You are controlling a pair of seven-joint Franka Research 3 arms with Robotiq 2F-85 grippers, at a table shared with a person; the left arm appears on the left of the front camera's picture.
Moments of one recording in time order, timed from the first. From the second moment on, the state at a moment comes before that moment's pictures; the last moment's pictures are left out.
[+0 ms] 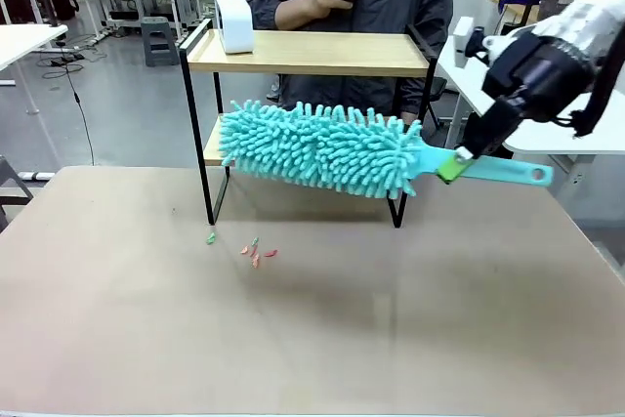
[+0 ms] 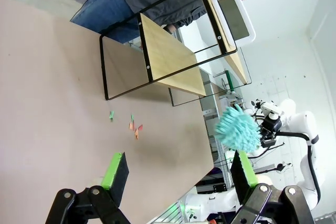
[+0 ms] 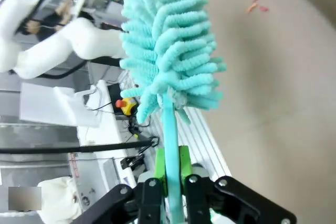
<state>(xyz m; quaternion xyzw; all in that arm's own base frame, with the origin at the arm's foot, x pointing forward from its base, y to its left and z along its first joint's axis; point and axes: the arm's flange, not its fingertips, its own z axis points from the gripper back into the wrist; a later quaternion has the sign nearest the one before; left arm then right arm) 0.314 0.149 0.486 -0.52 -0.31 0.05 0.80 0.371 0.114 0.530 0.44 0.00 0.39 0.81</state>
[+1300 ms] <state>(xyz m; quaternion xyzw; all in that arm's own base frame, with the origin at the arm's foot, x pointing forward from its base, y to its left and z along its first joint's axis) 0.314 0.149 0.486 -0.52 -0.31 0.05 0.80 0.174 -0.141 0.553 0.41 -0.12 -0.04 0.90</state>
